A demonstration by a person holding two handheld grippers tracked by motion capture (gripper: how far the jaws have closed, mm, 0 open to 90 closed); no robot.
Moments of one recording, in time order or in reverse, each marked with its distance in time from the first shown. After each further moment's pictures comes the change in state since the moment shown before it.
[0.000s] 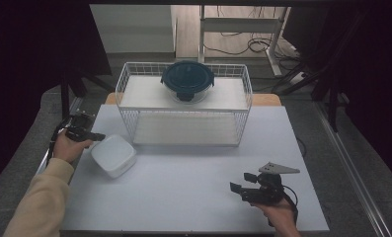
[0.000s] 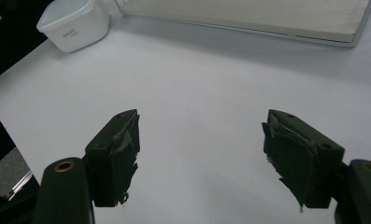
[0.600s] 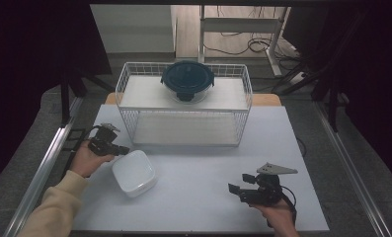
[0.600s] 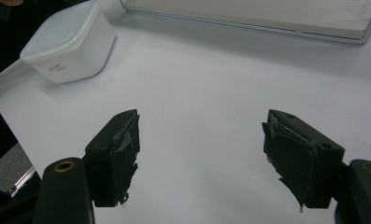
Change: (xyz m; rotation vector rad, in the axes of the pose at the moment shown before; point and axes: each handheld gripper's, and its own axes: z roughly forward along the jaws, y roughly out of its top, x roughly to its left) left arm -0.088 -0.004 0.009 0.009 -0.144 0.176; right arm 0.003 -0.001 0.002 0.013 0.004 -0.004
